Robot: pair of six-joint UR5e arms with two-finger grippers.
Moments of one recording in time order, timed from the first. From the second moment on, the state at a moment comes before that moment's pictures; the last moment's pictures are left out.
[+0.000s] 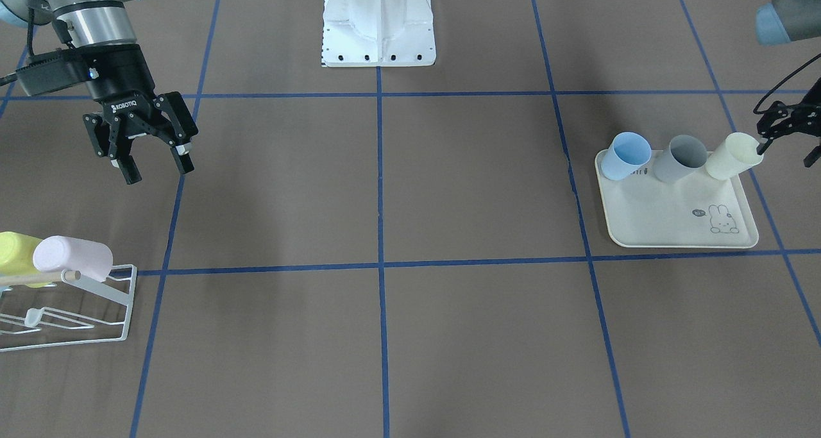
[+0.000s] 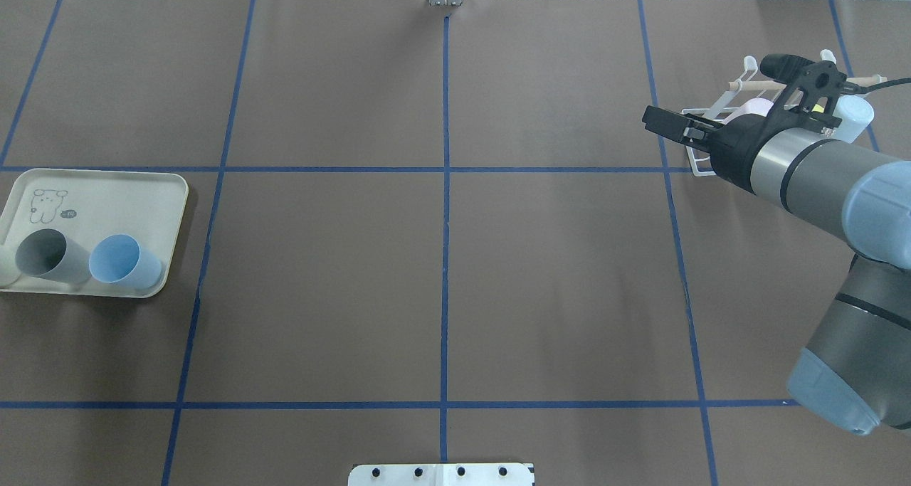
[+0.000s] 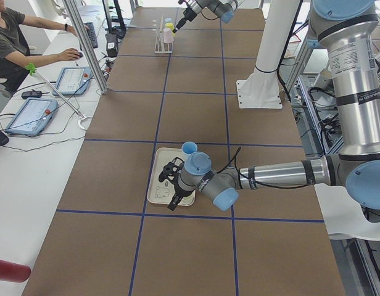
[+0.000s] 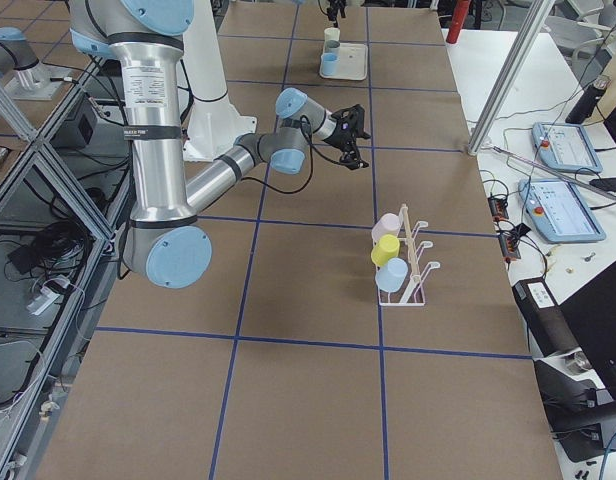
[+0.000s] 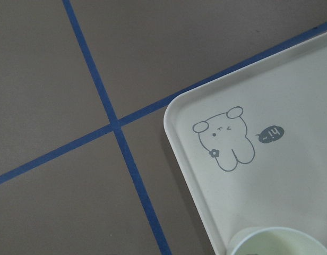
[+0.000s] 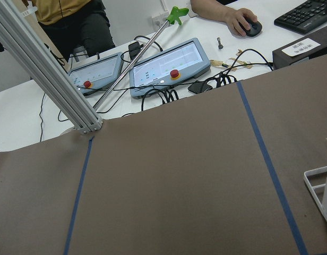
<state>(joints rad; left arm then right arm) -1.21 -1.32 -1.59 -2.46 -2.14 -0.21 0.68 -1.49 2.06 -0.91 1.39 1.33</state>
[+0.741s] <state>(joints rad) -1.16 -1.32 -1.59 -2.46 -2.15 -0.21 0.68 -1.49 2.06 -0.91 1.39 1.33</state>
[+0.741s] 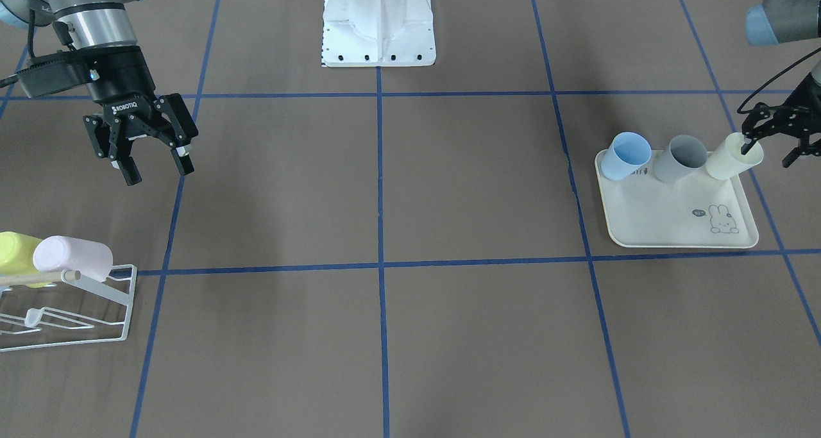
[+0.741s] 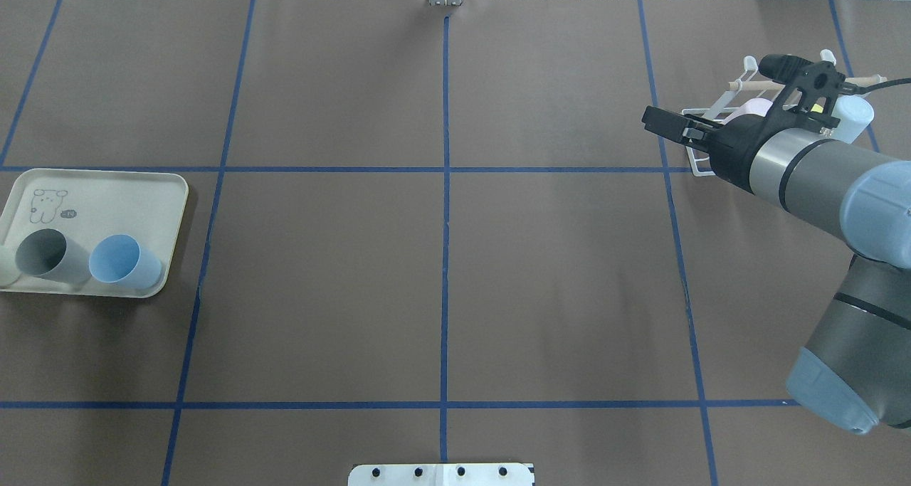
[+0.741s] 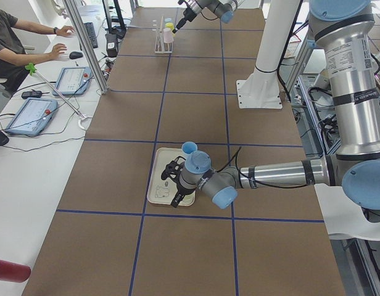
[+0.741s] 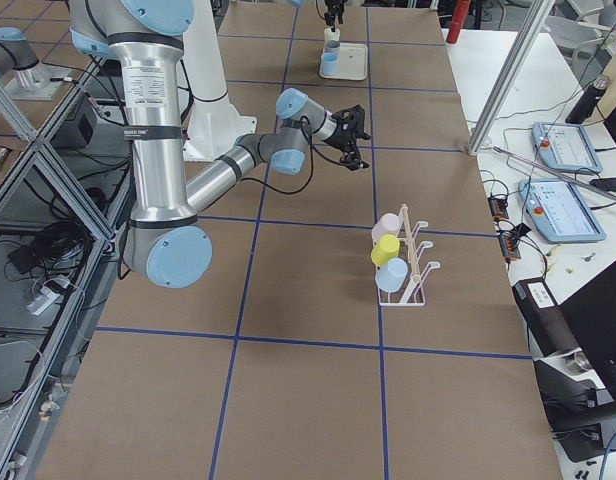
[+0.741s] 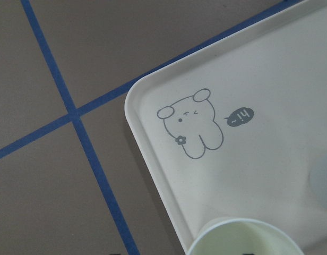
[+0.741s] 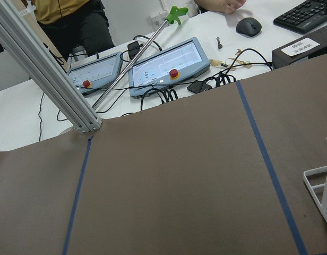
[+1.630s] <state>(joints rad) -1.13 -1.32 -1.58 -2.46 -2.15 -0.21 0.68 -1.49 2.06 -0.91 1.39 1.33</state>
